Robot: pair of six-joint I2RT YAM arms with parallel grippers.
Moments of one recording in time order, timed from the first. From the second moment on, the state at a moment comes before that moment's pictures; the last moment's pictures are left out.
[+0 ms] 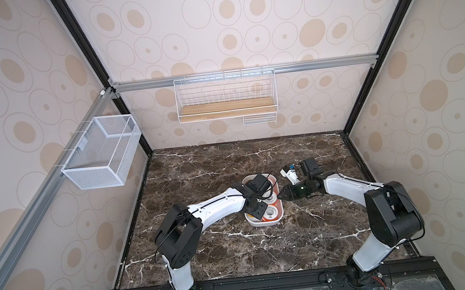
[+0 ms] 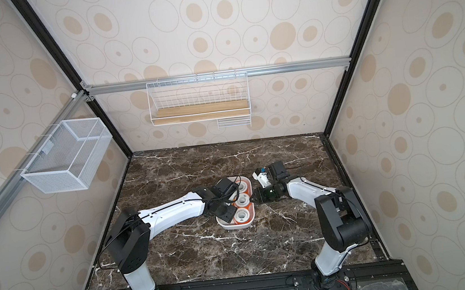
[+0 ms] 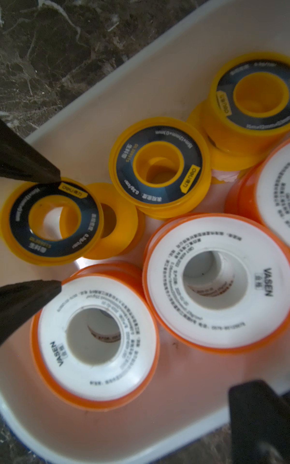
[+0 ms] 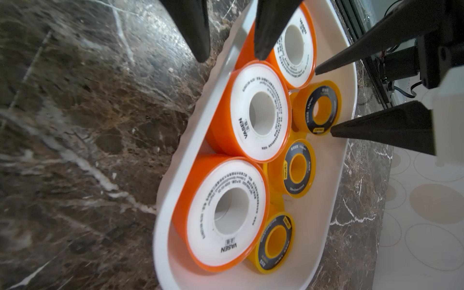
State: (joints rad) left arm -0.84 1.81 1.30 -0.73 -0.11 -0.18; right arm 0.40 1.65 0.97 -0.37 -0.60 0.13
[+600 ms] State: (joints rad) left arm -0.84 1.63 1.21 -0.66 -0.26 -0.19; right arm 0.40 1.60 0.96 -0.37 -0.58 0.12
